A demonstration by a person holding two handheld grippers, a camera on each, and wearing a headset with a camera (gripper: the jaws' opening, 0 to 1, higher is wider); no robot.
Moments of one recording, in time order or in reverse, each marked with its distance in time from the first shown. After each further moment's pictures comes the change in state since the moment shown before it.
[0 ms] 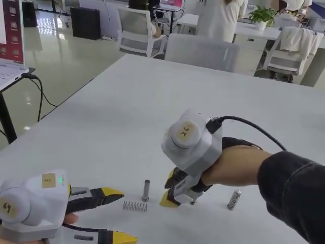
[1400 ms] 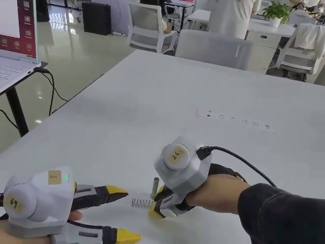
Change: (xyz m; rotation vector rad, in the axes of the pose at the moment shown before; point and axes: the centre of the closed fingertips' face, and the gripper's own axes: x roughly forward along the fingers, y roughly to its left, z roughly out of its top) left arm -0.004 0.006 -0.006 -0.020 0.011 0.019; right arm 0.059 0.005 0.005 0.076 -0.073 0.005
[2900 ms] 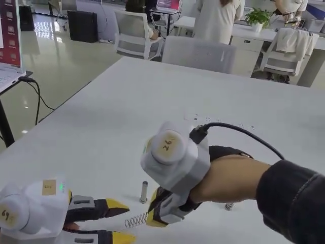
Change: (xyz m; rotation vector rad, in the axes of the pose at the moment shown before) left arm 0.008 -0.024 0.009 0.070 -0.003 -0.074; right arm -0.071 0.053 0.014 -0.168 0.091 0.095
